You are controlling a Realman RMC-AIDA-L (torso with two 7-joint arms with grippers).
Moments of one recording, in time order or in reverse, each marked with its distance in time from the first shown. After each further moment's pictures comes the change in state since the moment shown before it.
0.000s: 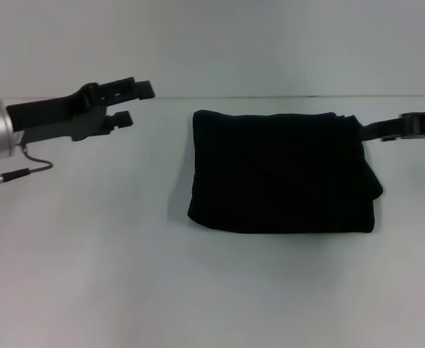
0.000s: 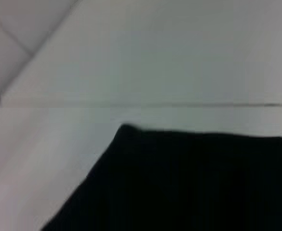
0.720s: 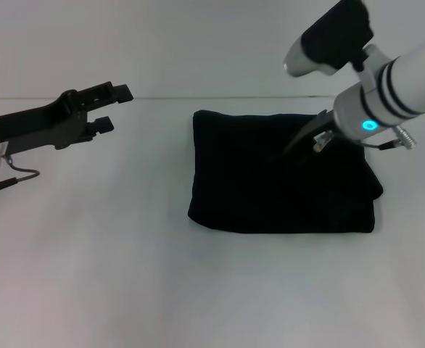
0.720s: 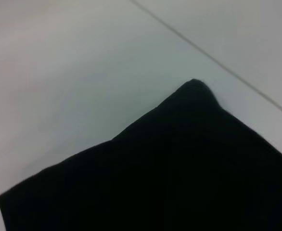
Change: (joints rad) left arm 0.033 -0.007 -0.059 -0.022 -0.001 -0.032 0.019; right arm 0.216 0.196 -0.440 -0.012 -0.286 0.291 0.017
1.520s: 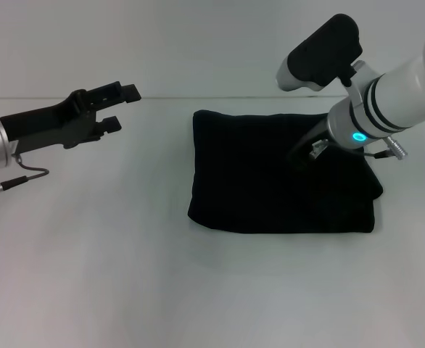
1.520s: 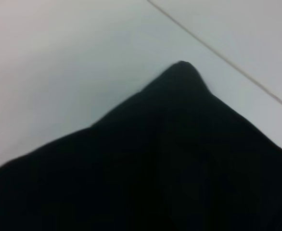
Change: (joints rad) left arm -0.020 0.001 0.007 -0.038 -0.003 -0.028 0.012; right arm 0.008 0.009 -0.114 0.082 -0.043 0.153 0.130
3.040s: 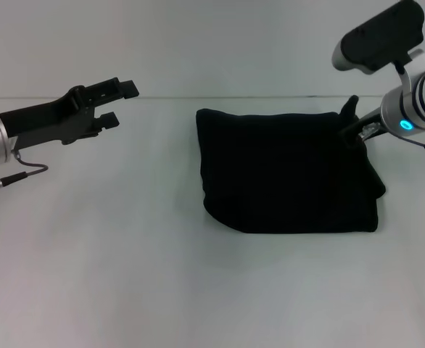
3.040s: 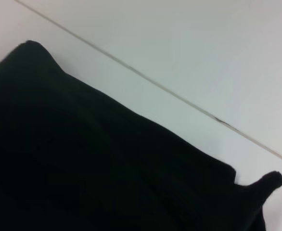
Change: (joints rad) left arm -0.007 0.004 -0.006 -0.005 0.000 -0.015 0.011; right arm -0.107 -0.007 0.026 -0.122 -0.250 0.056 0.256
